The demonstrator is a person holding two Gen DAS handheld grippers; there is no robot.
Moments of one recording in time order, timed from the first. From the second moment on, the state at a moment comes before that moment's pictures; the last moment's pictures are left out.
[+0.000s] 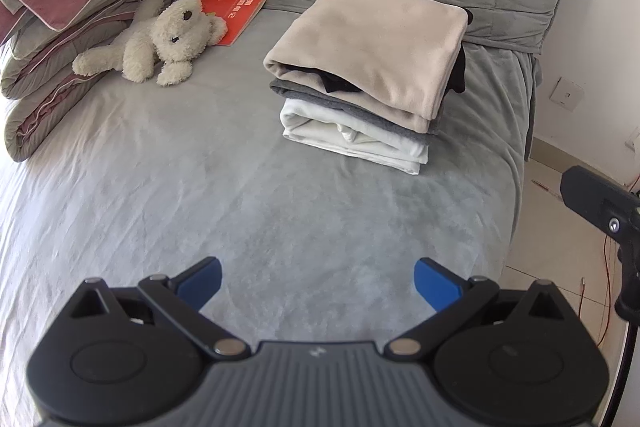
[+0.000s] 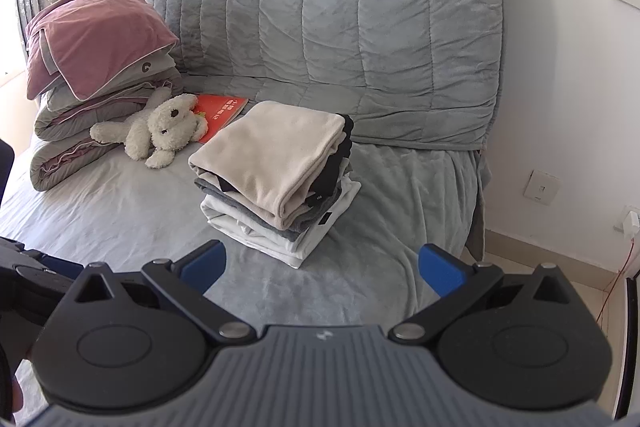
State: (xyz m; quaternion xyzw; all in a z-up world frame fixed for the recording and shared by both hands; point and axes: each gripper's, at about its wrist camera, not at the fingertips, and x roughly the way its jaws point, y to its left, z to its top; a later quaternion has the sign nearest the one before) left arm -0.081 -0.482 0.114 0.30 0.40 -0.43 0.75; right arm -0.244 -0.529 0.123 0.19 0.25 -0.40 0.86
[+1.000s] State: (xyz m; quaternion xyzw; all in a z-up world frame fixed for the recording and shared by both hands) left arm -0.082 -0.483 0.113 0.31 0.40 -0.42 0.75; right arm -0.242 -0.528 0.122 0.19 0.26 -0.40 0.86
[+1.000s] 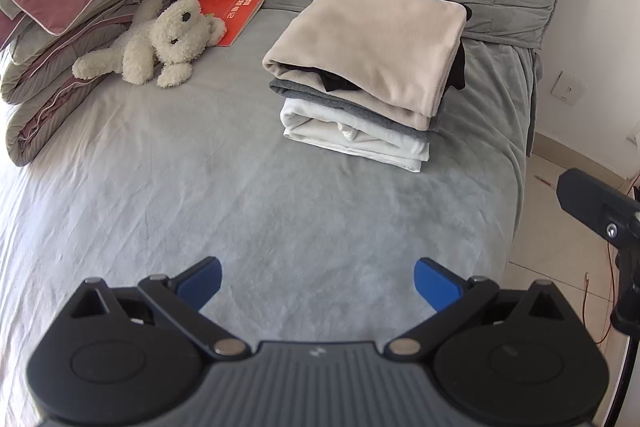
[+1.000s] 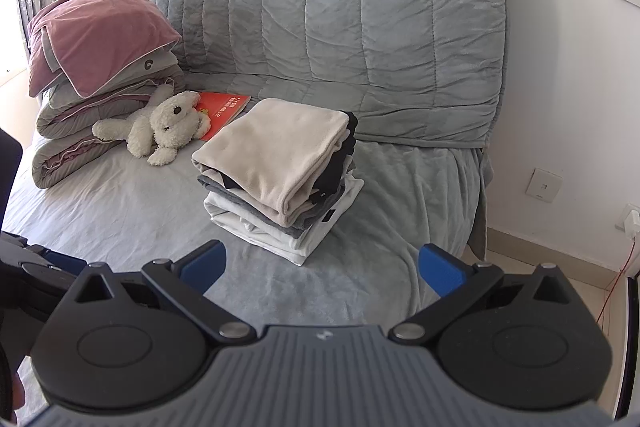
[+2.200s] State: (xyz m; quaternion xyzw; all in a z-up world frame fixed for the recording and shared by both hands) left arm -0.083 -0.462 0.109 0.30 0.42 -0.41 0.75; right arm -0.239 -0.515 0.125 0.18 0.26 -0.39 0.86
